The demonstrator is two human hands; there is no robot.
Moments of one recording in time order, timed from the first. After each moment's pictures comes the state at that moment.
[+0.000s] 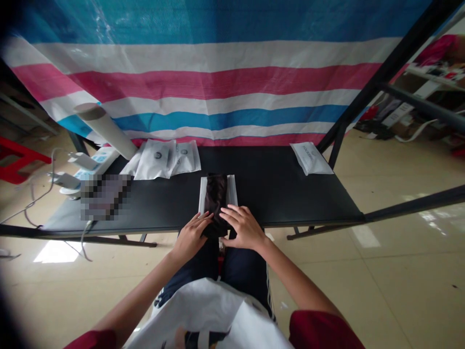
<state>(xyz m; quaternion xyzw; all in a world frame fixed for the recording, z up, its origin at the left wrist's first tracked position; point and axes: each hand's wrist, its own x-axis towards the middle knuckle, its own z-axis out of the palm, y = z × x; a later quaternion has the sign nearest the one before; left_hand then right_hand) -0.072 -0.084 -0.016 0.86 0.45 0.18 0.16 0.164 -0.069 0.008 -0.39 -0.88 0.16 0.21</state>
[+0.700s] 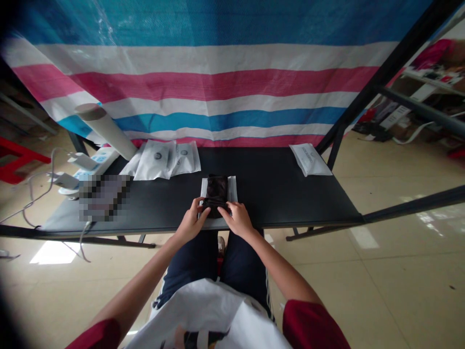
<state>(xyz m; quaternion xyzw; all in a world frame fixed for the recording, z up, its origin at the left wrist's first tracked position) -0.062 -0.045 -0.002 0.69 0.55 0.33 0.34 0.132 -0.036 -0.010 -0.55 -0.75 0.23 0.31</state>
